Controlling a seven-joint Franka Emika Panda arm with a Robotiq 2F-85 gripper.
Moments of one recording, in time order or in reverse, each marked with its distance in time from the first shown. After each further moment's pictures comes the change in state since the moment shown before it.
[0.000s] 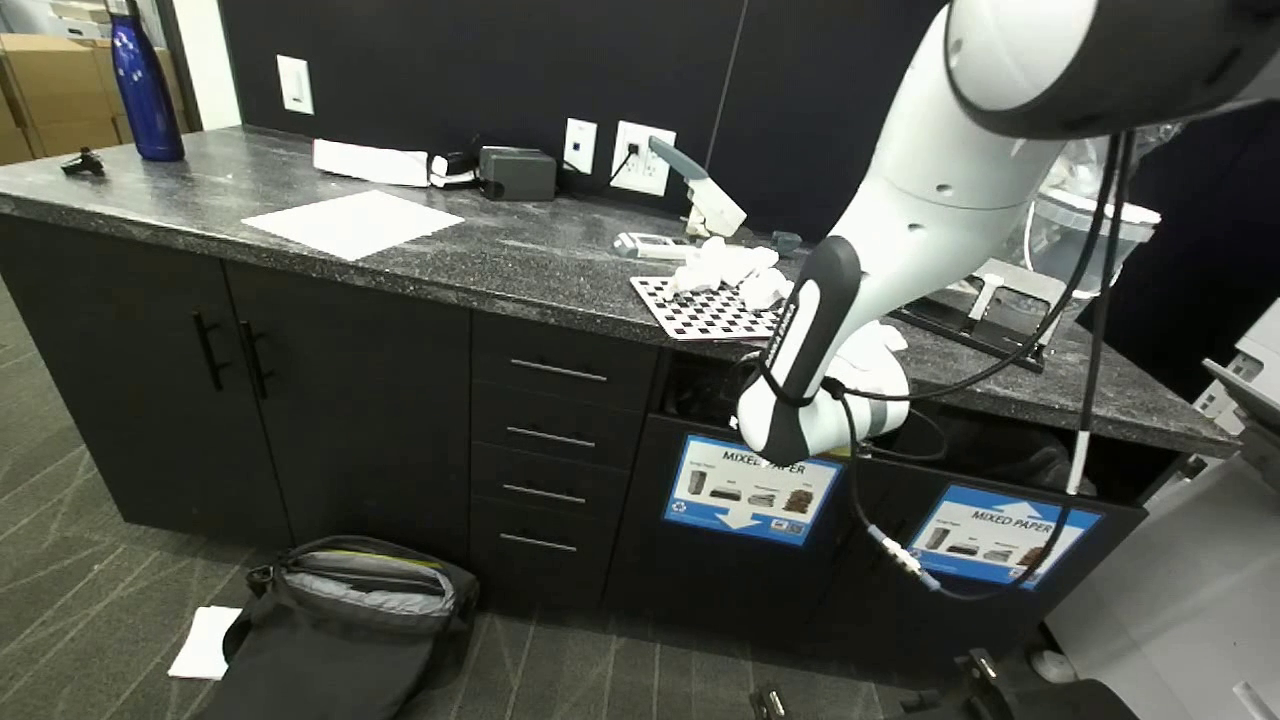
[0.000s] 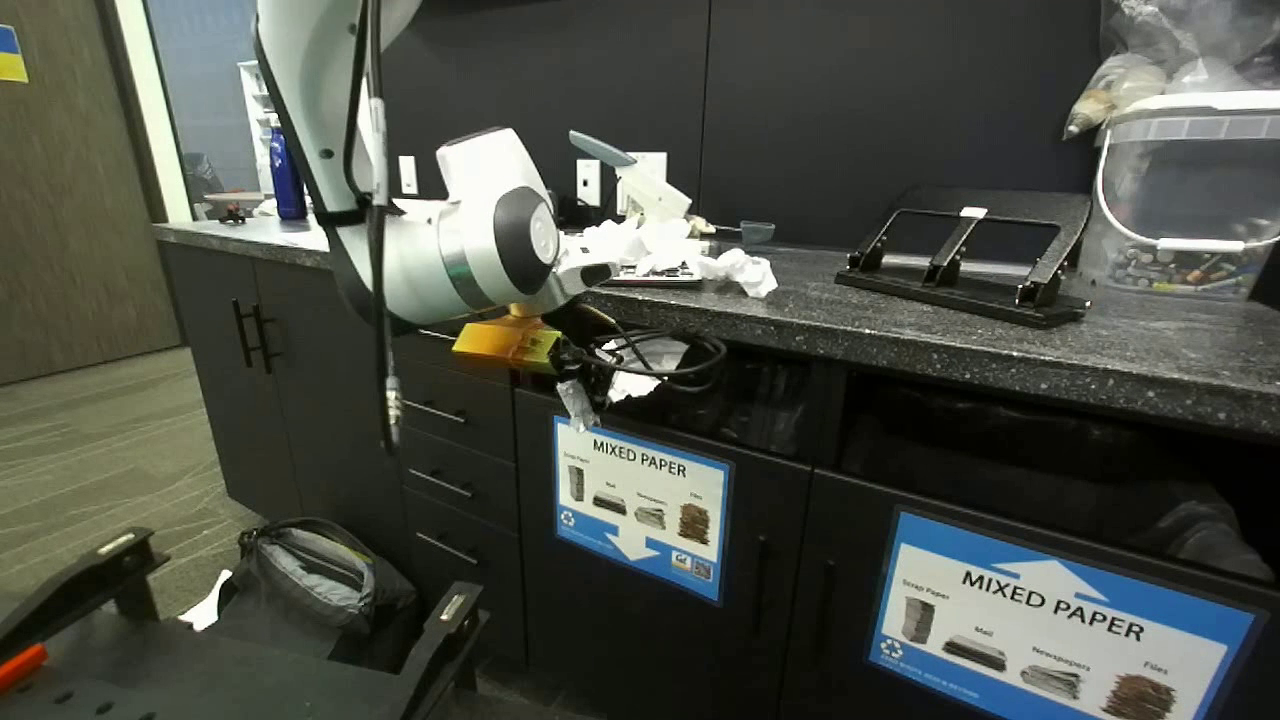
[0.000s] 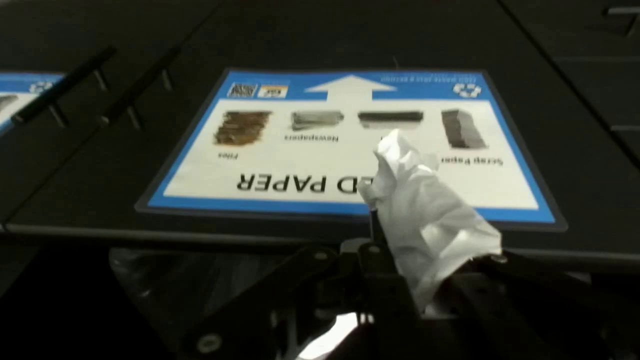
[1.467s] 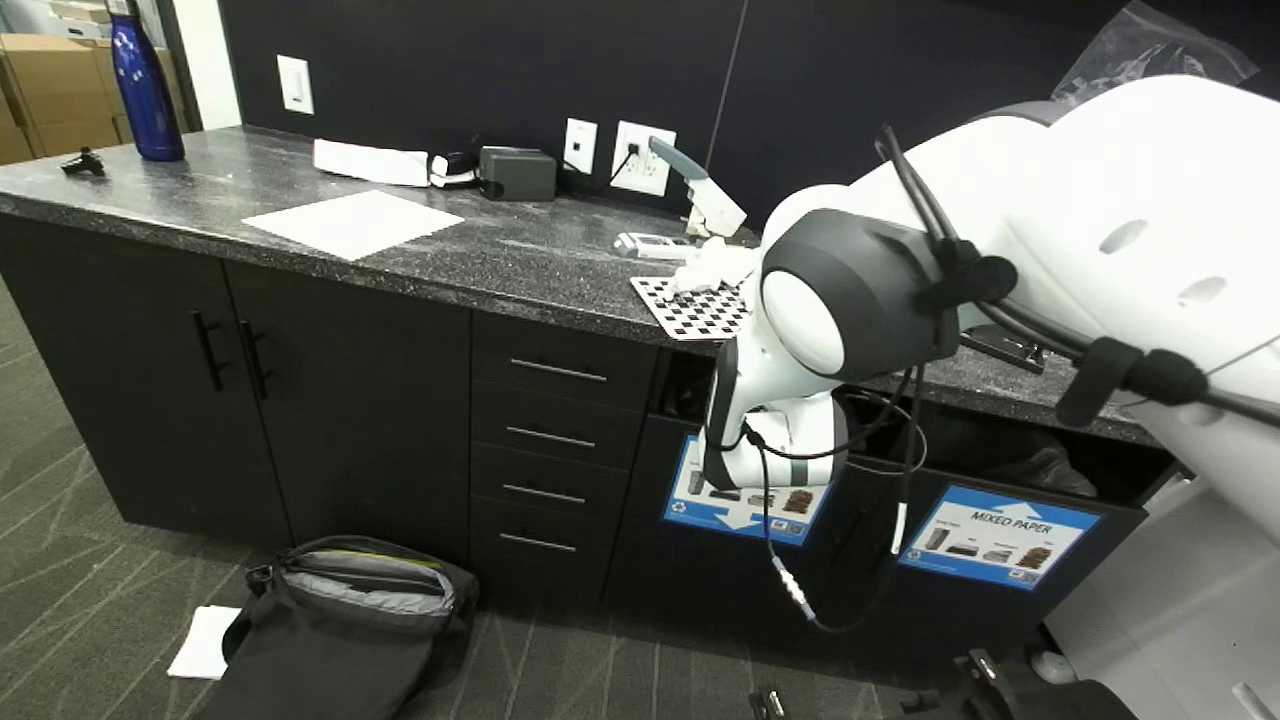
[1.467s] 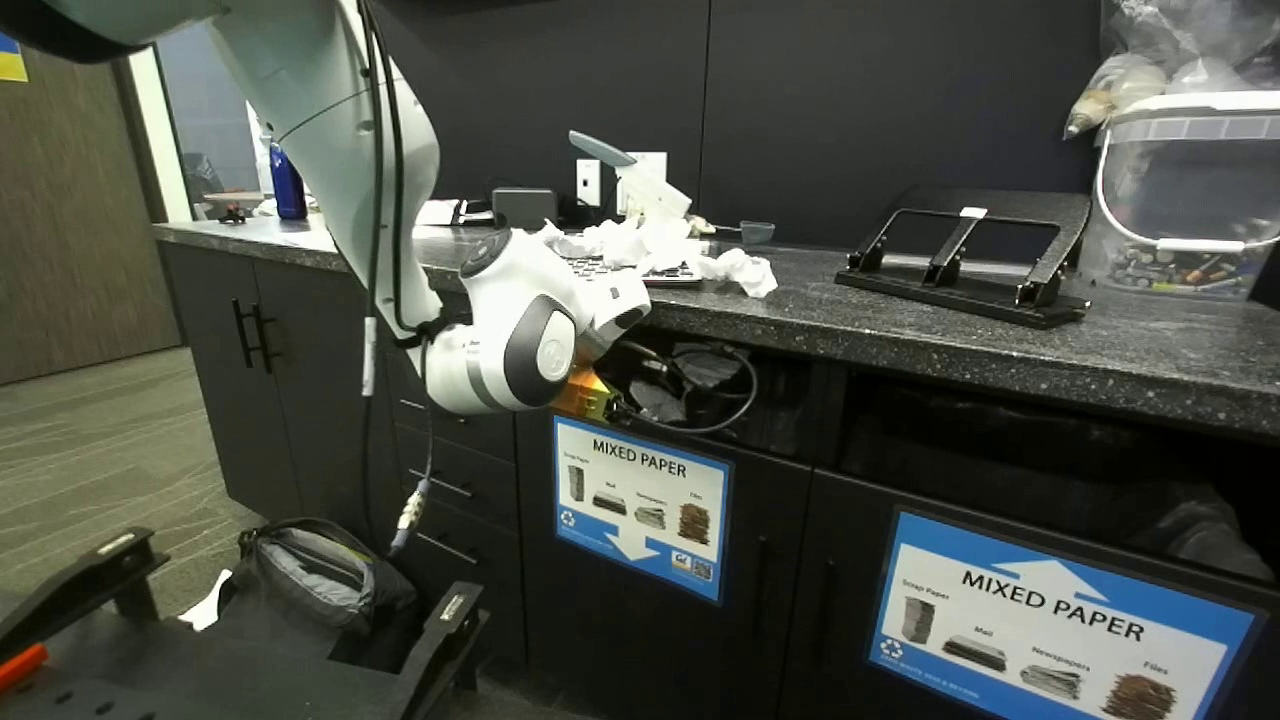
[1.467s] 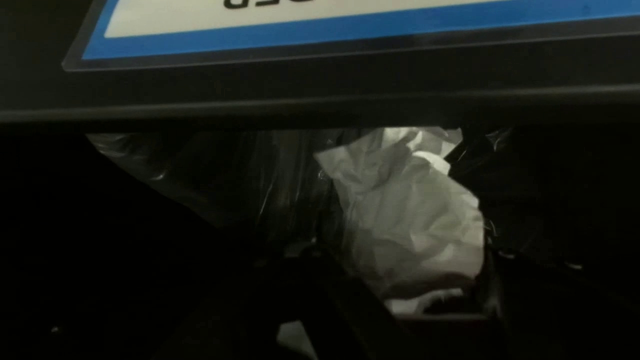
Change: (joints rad) arm 0.079 0.451 -0.096 0.370 0.594 0.315 -0.183
